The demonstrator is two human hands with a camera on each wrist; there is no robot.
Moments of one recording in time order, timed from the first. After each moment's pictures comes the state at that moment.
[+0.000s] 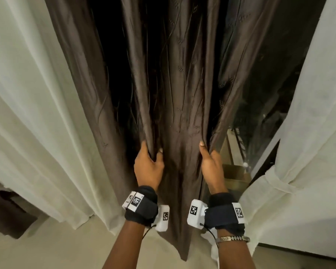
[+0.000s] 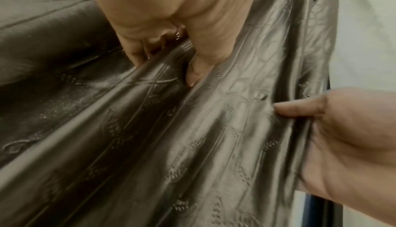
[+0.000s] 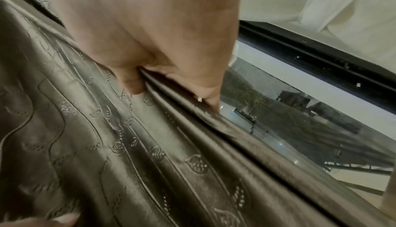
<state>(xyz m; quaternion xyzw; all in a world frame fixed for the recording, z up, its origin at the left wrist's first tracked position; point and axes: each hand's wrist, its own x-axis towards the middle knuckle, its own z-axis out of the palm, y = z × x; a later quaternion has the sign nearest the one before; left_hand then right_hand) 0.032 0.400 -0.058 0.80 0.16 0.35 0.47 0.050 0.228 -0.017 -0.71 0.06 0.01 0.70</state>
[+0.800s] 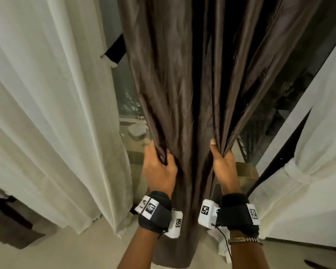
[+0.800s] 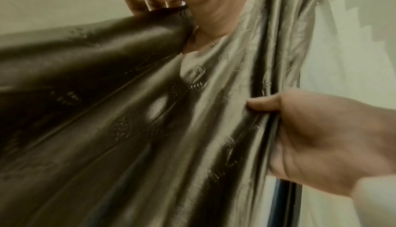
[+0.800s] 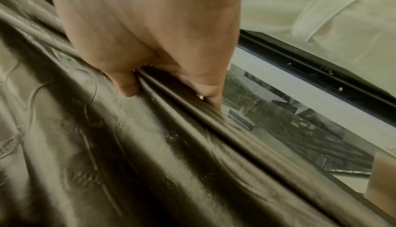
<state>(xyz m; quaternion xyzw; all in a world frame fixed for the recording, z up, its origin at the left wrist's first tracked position) 0.009 0.441 -0.055 0.75 0.11 0.44 0.48 0.043 0.276 -0.027 -0.71 0.06 -0.06 0.70</state>
